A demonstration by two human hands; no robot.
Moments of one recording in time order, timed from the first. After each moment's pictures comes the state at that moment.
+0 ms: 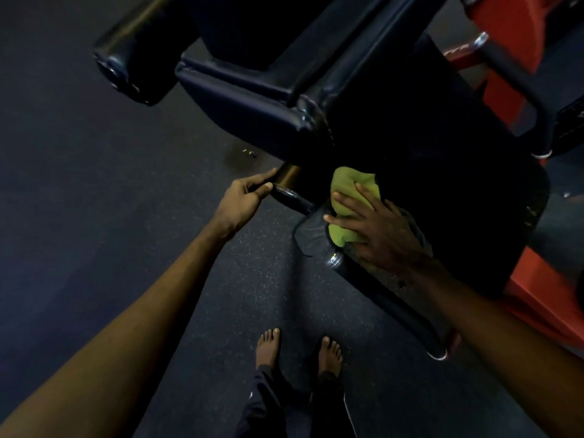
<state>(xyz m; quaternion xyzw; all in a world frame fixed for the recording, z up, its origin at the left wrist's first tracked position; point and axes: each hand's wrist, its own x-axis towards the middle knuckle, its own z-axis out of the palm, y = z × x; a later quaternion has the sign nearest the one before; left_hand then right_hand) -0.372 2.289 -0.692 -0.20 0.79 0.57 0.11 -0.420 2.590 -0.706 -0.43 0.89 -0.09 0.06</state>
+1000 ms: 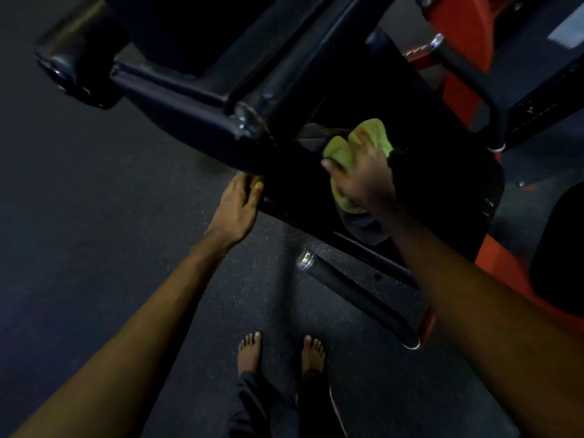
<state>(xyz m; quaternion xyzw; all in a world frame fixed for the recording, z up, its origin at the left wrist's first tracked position) -0.376 2.344 -0.681 -0.16 0.88 0.45 0.06 -0.501 2.568 -0.693 -0.09 0.97 -0.23 0.06</state>
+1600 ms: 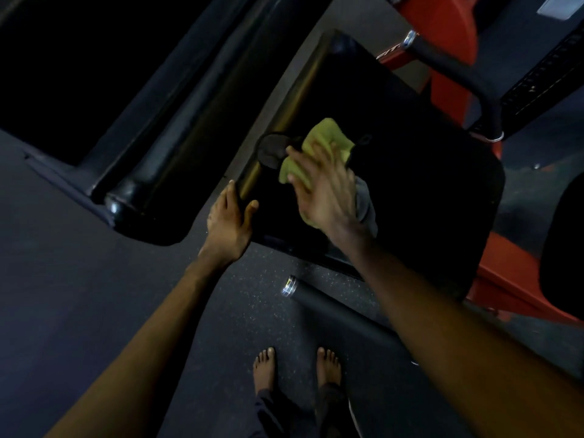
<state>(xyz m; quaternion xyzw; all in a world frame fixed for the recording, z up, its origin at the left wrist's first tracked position) -0.409 2.360 -0.695 -0.17 0.93 0.32 0.08 -0.496 2.550 -0.699 -0.15 0.95 -0.26 -0.03</state>
